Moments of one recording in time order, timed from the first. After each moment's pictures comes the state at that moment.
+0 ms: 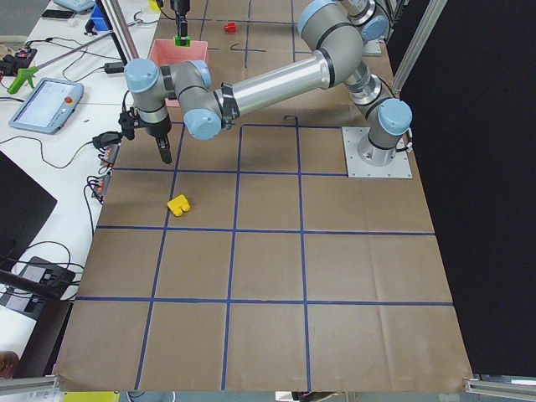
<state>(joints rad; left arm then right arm) -1.13 -2.24 -1.03 -1.39 1.54 0.10 1.76 -0.72 0.80 -1.82 -1.34 -0.16</state>
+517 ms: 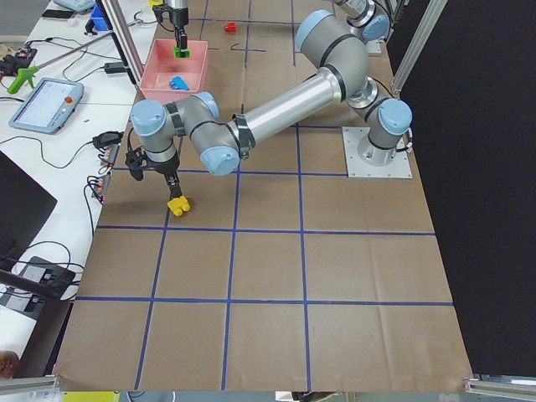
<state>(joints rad) -1.00 -2.26 -1.03 -1.36 1.54 0.13 1.77 -0.65 0.73 -1.85 -1.35 -0.17</state>
